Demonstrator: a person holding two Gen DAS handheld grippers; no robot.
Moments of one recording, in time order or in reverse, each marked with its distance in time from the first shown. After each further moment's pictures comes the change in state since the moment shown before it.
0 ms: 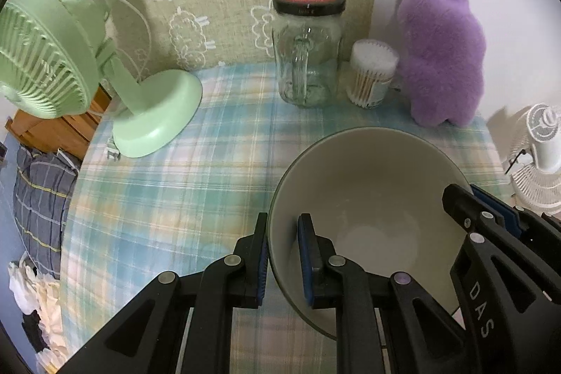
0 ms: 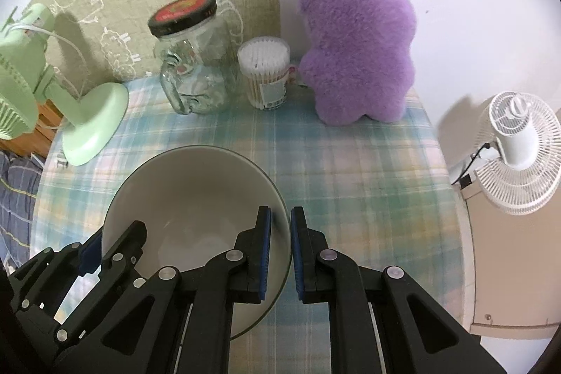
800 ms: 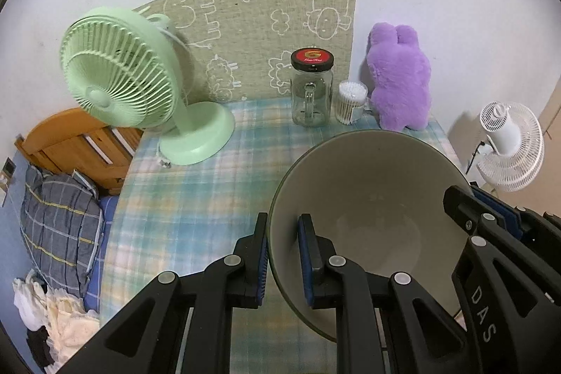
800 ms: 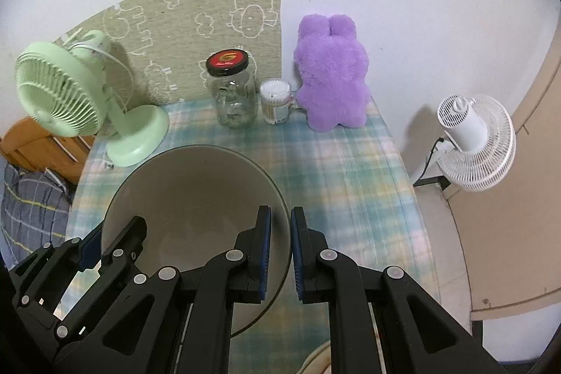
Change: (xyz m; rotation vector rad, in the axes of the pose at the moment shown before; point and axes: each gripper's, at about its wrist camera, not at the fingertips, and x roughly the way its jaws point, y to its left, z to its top) left arm -0.125 0.053 -0.056 0.057 -0.137 -0.053; right arm -0.145 0.030 -0.063 0.048 -0.129 -0.050
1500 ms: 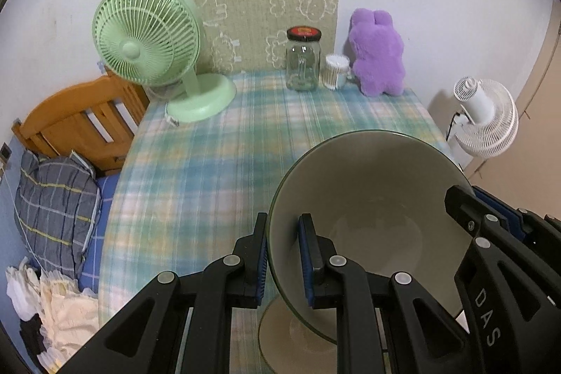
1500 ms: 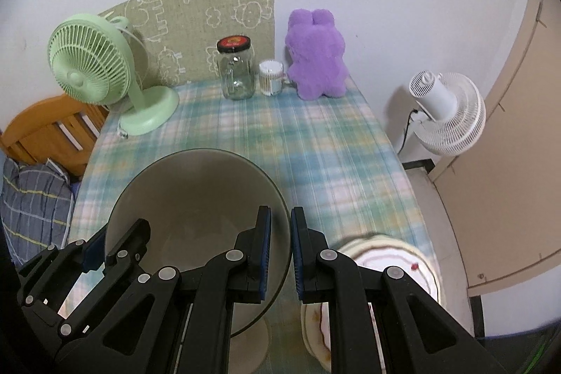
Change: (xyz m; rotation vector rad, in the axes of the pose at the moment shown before) left arm -0.052 0.022 -0.090 0.017 0.013 -0.062; right arm -0.070 0.020 -0.094 0.034 -0.016 -0.053
